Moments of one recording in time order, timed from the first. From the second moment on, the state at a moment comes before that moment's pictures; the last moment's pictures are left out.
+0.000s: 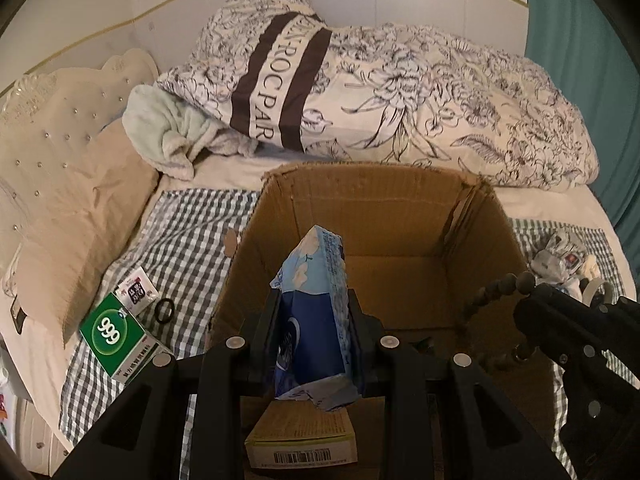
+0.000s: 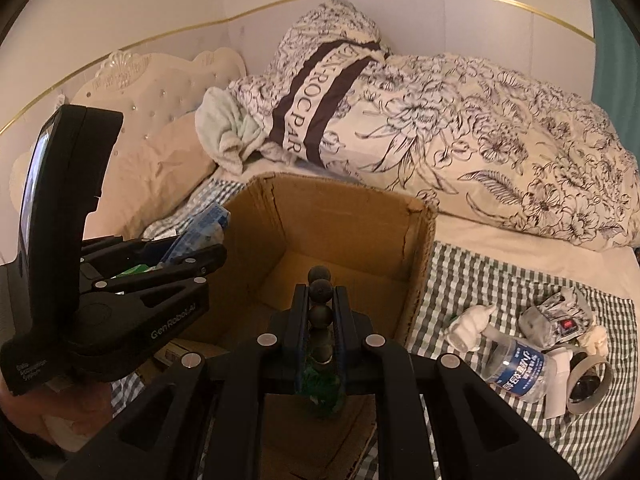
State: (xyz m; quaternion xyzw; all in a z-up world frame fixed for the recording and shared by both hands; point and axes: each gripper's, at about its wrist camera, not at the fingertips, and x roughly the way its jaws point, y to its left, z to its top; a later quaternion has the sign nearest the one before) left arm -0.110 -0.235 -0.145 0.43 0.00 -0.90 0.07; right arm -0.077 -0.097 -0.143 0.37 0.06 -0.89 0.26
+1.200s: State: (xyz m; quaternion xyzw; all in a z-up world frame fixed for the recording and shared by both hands) left arm -0.105 -0.234 -0.135 0.44 0.01 -0.90 0.09; right arm -0.074 -0.092 -0.140 0.36 0.07 -0.90 0.24
